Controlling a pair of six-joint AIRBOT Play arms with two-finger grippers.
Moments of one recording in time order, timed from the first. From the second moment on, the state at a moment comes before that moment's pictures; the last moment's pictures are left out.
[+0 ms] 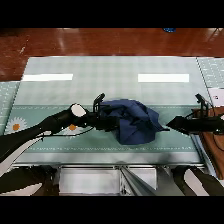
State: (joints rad) left arm -0.66 -1.40 0.76 0.41 -0.72 -1.36; right arm -0.35 -0.90 0.52 -1.00 1.21 1.29
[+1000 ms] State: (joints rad) left arm -0.66 -1.40 0.77 0.41 -0.74 -1.35; right arm 0.01 -1.21 0.50 -0.64 1.01 1.22
